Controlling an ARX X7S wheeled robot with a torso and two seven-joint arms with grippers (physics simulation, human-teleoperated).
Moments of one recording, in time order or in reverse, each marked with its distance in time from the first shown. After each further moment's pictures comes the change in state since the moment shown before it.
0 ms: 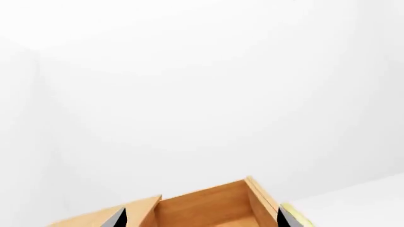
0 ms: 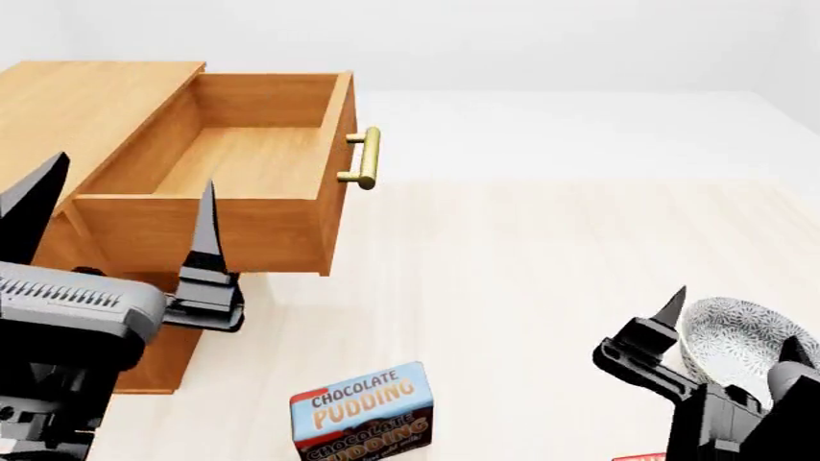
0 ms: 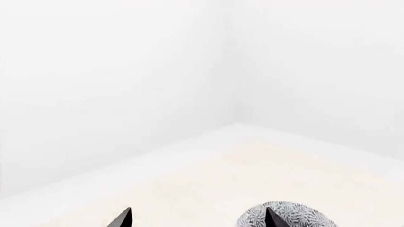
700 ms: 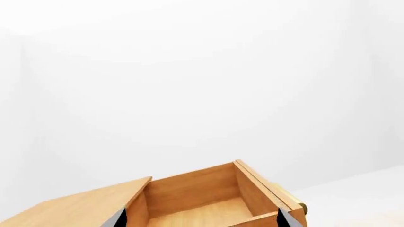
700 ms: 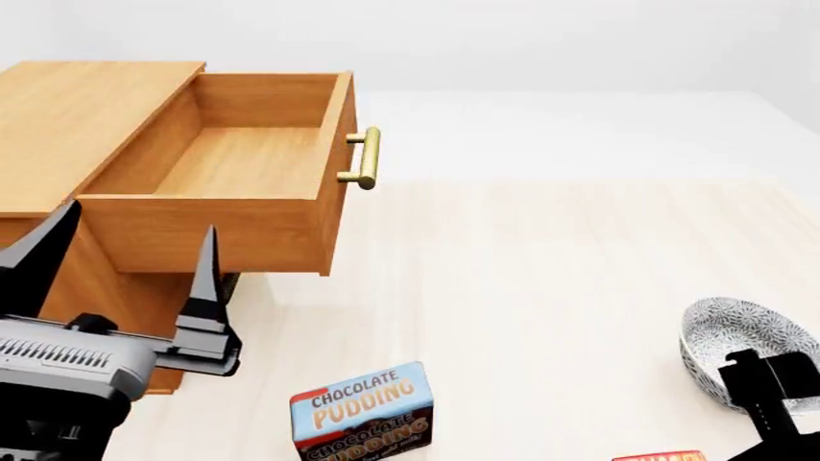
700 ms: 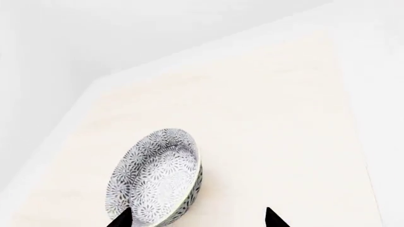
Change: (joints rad) left arm 0.139 -0.029 0.057 -0.057 0.130 0.161 0.005; right arm 0.136 -0.272 0.366 0.129 0.291 -0.025 0.524
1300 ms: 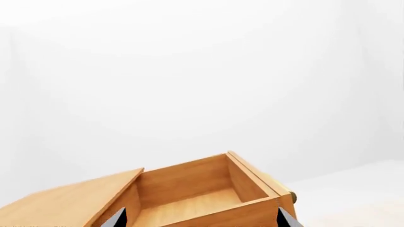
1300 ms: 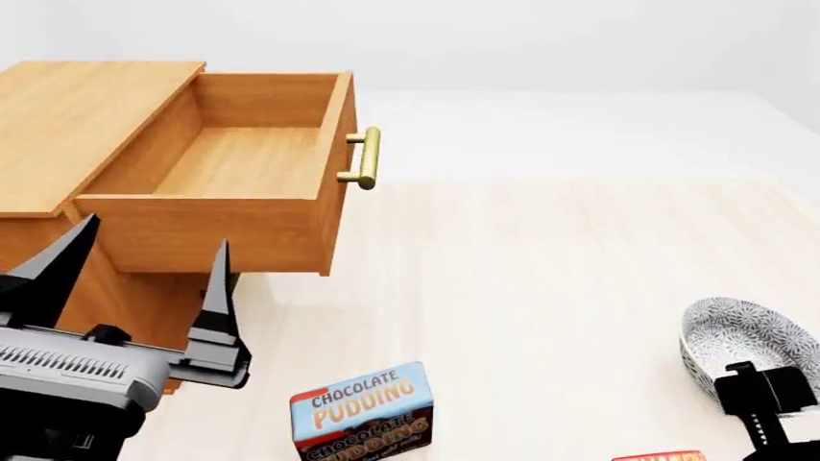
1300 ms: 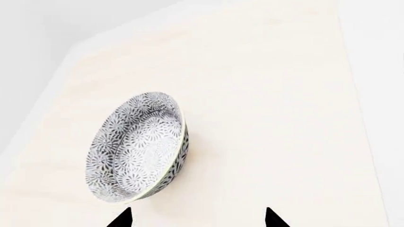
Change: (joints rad) left arm 0.038 0.022 0.008 -0.013 0.013 0.014 -0.003; right arm 0.008 0.013 0.122 0.082 0.236 -0.003 0.053
